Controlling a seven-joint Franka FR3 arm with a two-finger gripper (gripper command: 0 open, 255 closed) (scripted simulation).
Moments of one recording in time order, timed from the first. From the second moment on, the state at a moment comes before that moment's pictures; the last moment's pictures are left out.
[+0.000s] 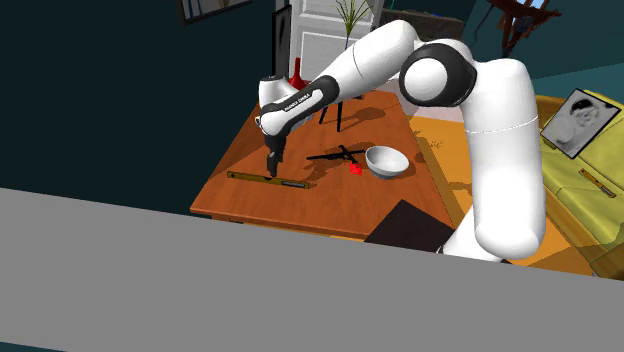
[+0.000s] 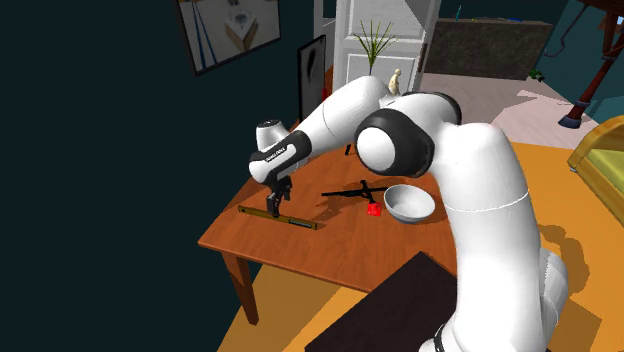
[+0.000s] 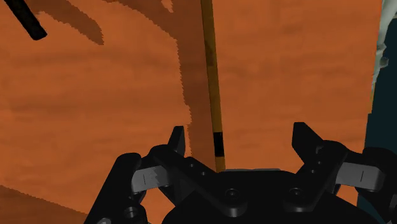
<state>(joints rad) 0.06 0.60 0.05 -1.72 -0.07 2.26 -0.43</state>
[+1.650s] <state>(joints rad) 0.08 0.86 0.05 -1.47 -0.09 2.28 -0.46</state>
